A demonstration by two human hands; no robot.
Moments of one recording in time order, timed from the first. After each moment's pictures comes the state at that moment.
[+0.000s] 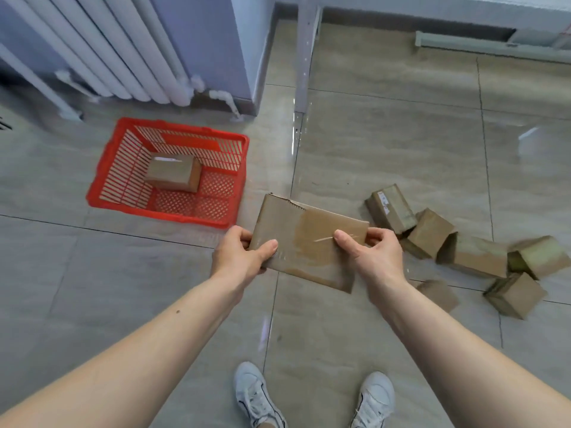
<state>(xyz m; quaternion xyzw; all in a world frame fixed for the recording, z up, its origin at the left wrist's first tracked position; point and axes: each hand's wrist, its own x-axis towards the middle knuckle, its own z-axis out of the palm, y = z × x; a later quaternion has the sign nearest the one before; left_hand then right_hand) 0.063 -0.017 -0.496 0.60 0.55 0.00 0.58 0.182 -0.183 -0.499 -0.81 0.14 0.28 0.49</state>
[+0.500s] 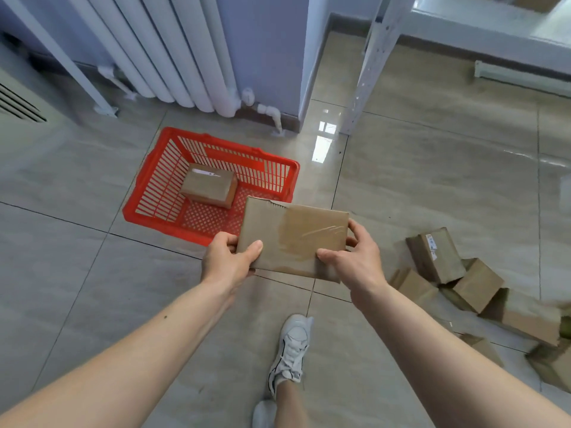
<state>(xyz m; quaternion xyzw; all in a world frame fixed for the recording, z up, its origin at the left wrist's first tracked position) 0.056 0.153 -0.519 0.52 0.62 0.06 0.58 0.187 0.012 -0.516 -0.79 0.03 0.37 0.49</state>
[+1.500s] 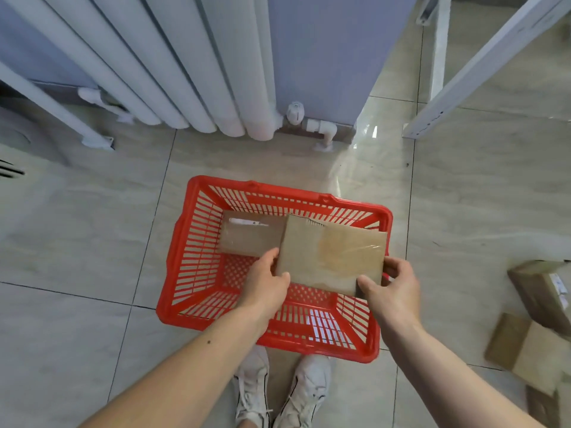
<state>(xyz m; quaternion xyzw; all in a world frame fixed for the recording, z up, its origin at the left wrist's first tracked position) 0.103 0.405 -0.672 0.61 0.54 -0.15 0.56 0.202 0.249 -0.658 -0.86 0.17 0.30 0.38</state>
